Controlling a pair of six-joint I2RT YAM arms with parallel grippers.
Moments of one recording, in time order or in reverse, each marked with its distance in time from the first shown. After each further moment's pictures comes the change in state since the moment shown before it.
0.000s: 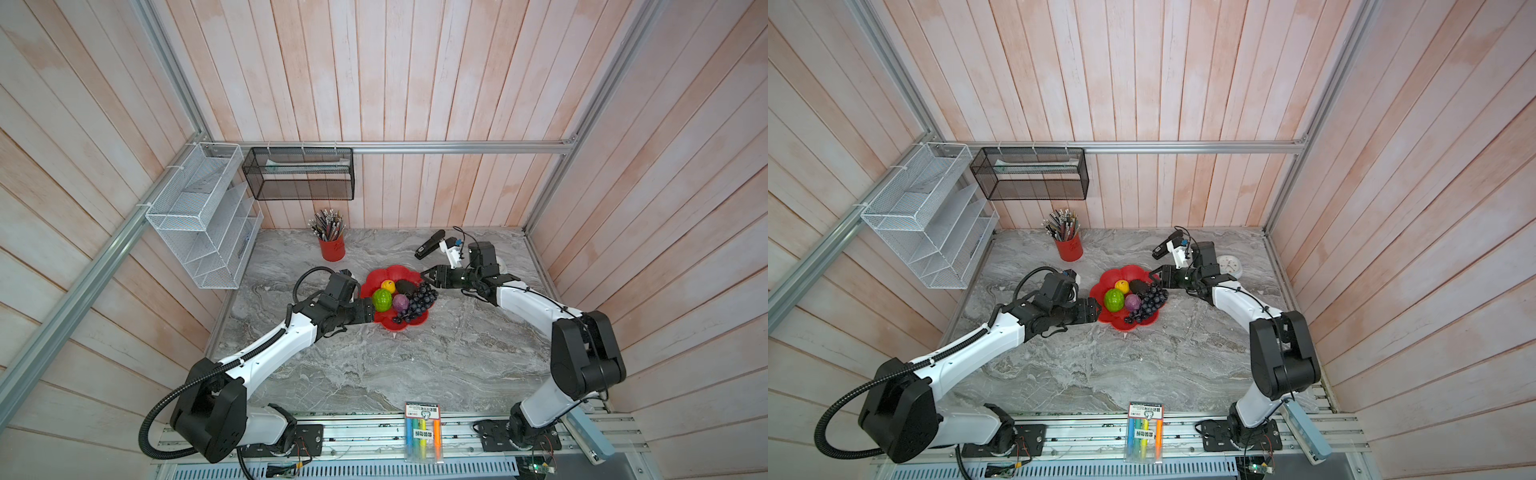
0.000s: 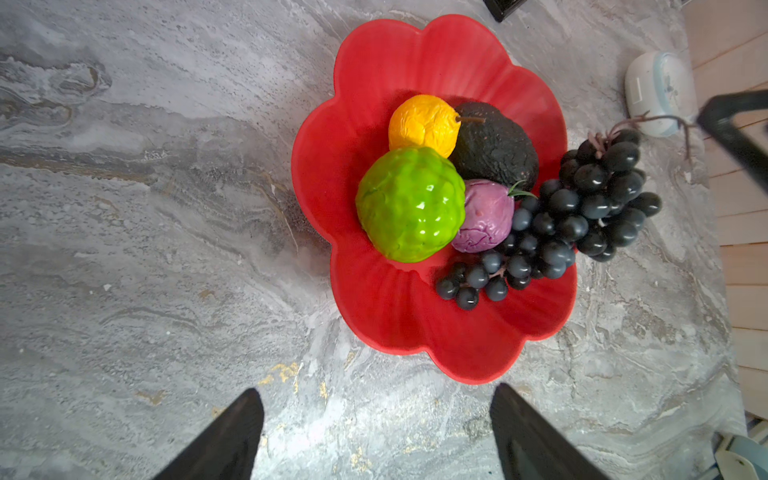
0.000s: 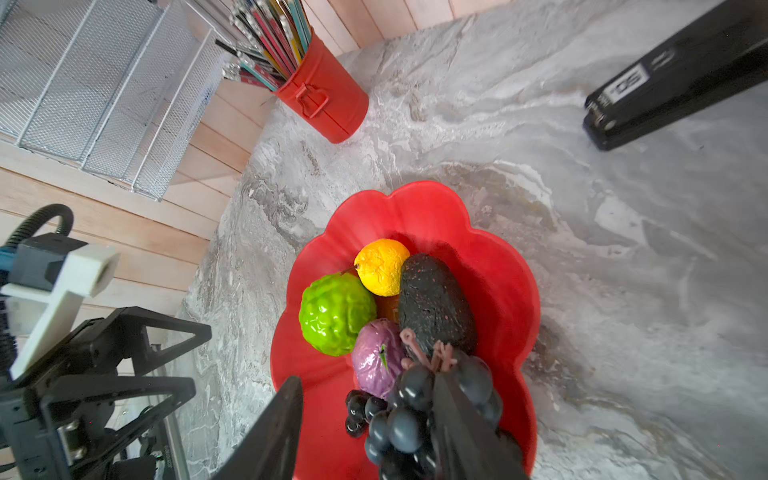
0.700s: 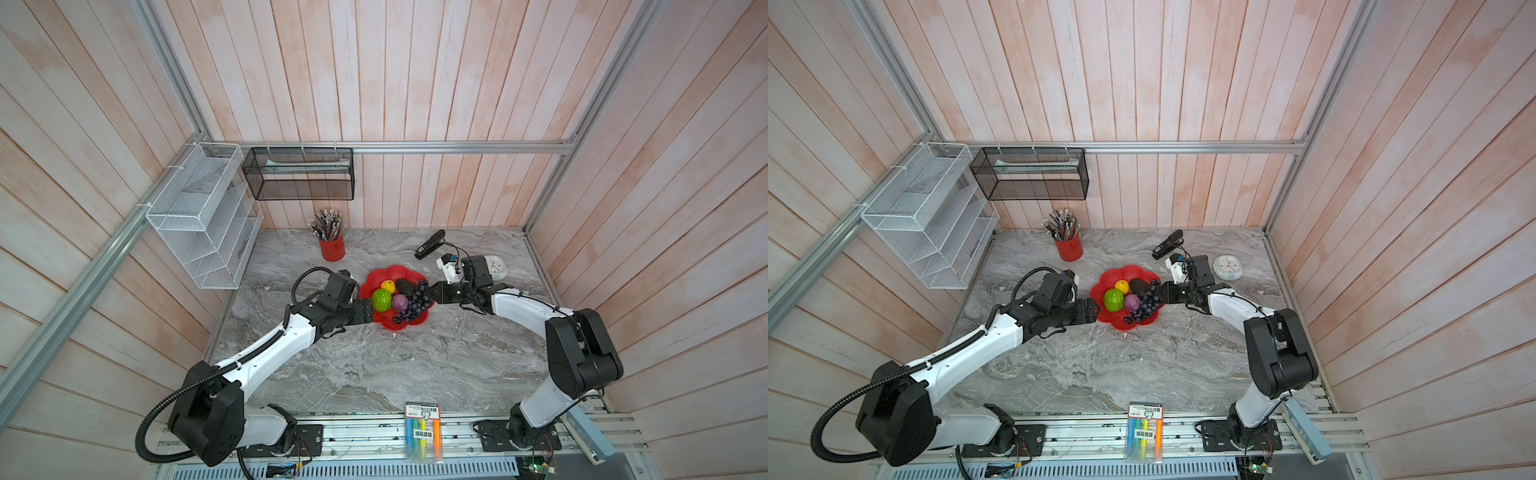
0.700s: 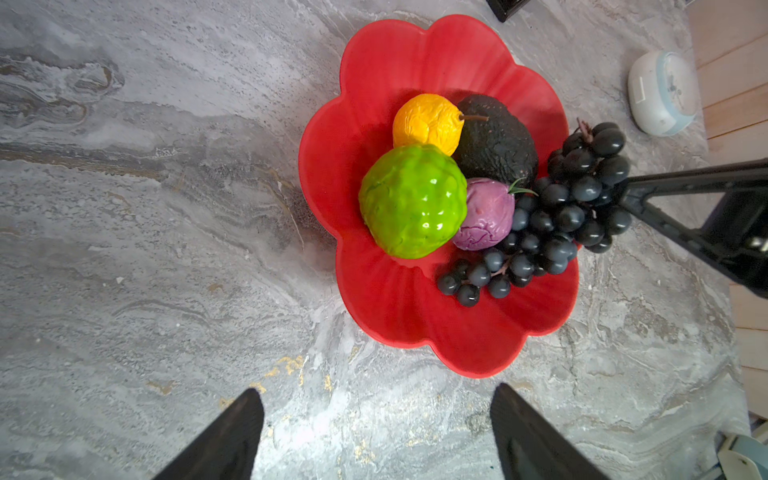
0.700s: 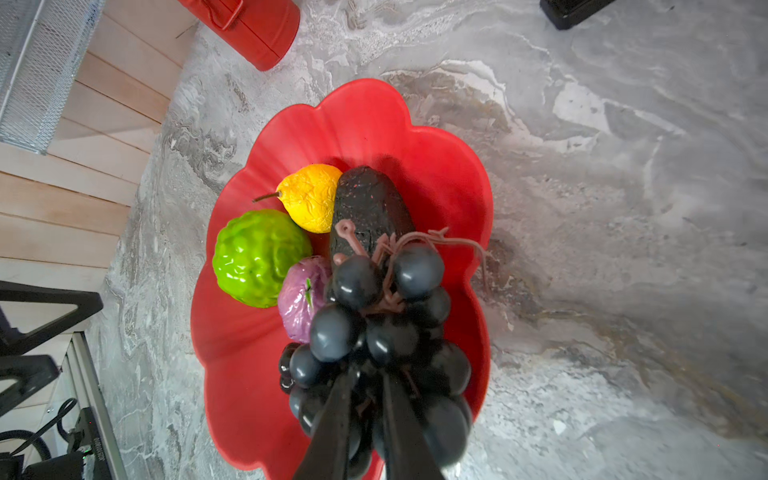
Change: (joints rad) left arm 0.000 -0.016 0.000 -0.017 -0.006 0.000; right arm 0.037 0.062 -0.091 -0.032 0.106 -0.058
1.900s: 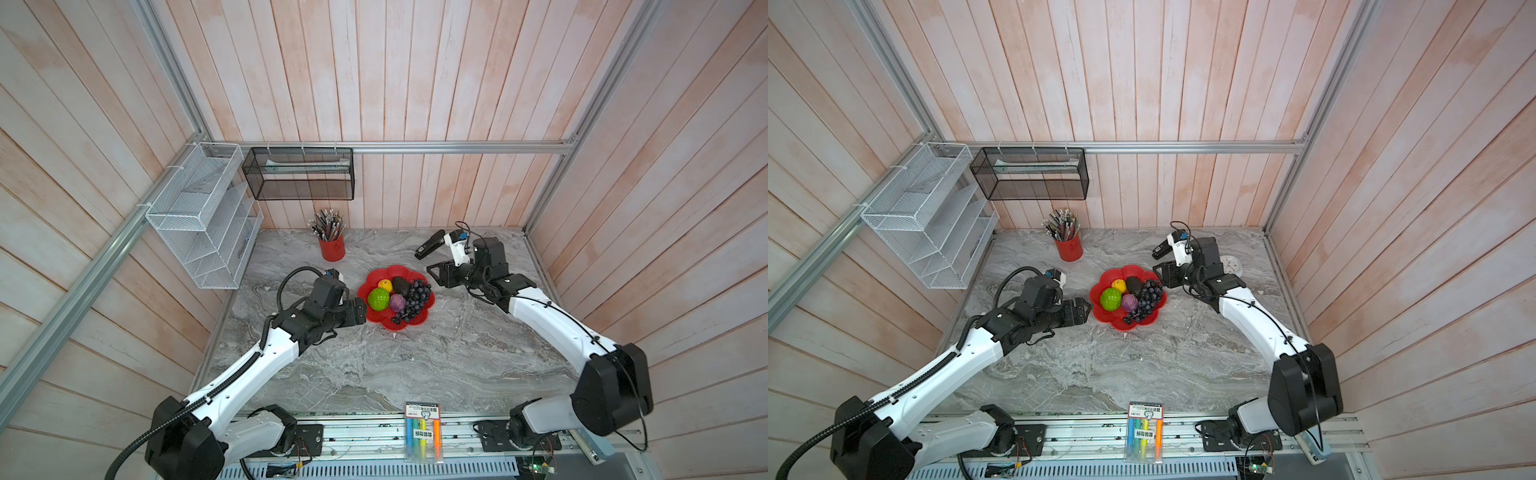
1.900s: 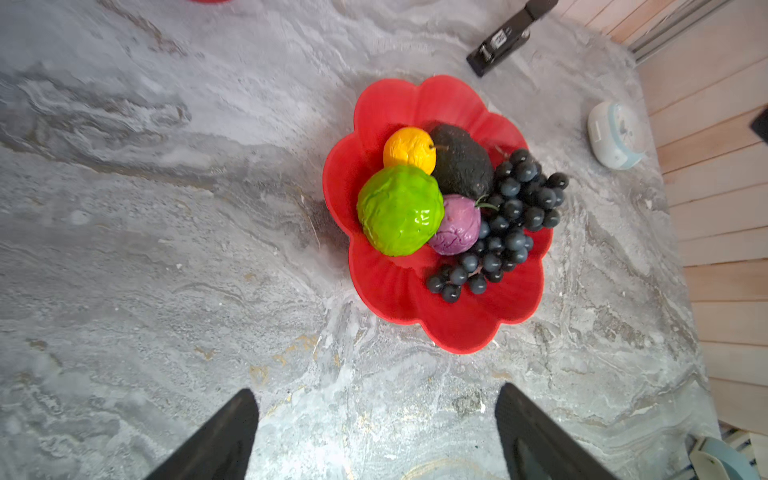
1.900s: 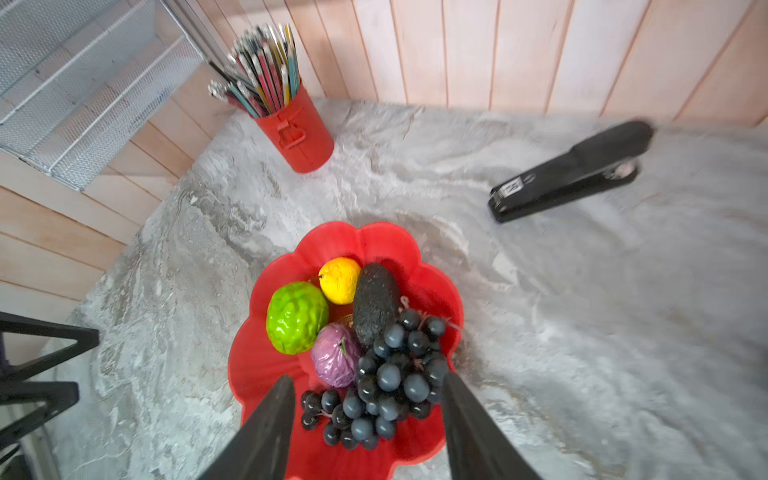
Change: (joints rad) left arm 0.000 -0.197 -0.008 -0.086 -0.064 -0.015; right arm 0.040 -0.281 0.108 -0.112 0.200 -0.101
